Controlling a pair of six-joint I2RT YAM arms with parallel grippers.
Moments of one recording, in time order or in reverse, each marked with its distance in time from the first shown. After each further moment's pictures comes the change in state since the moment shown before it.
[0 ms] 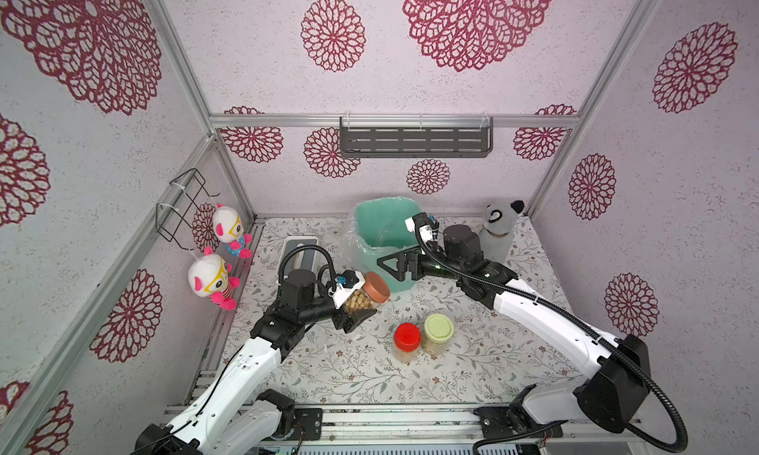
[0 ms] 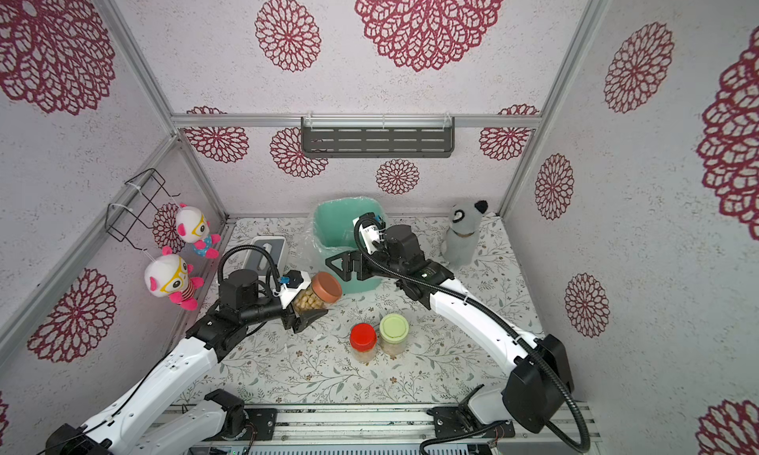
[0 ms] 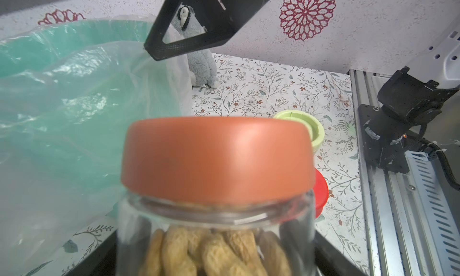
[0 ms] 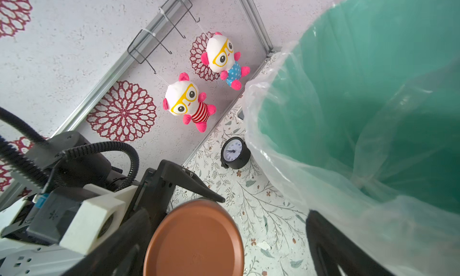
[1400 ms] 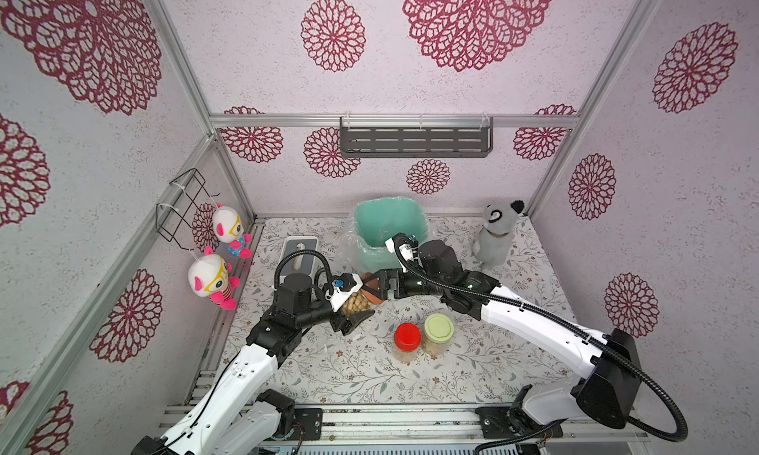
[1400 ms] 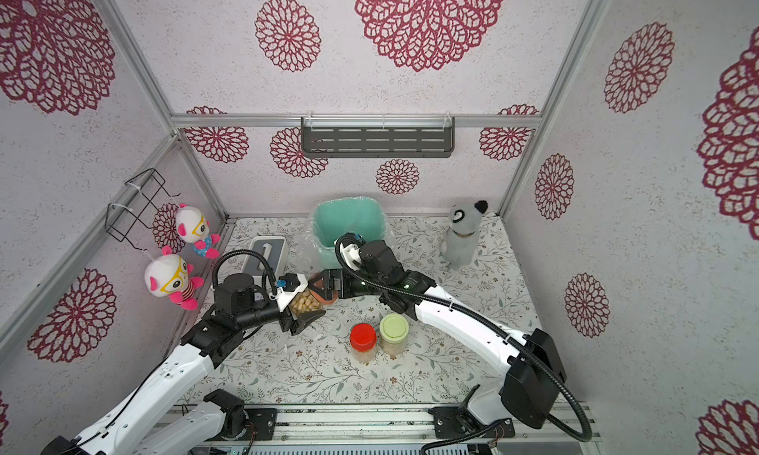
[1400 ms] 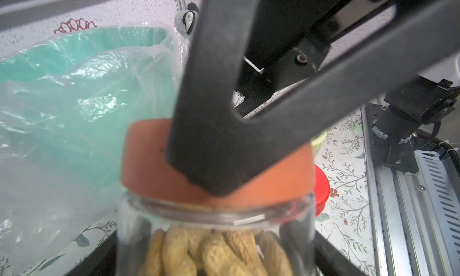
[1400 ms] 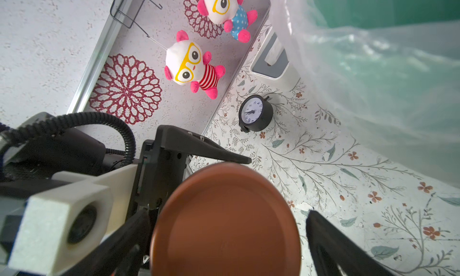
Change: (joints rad) left arm 0.000 -0.056 -0.024 -0.007 -0.026 0.006; right arm 0.151 0.037 0.005 -0.076 0.029 0.164
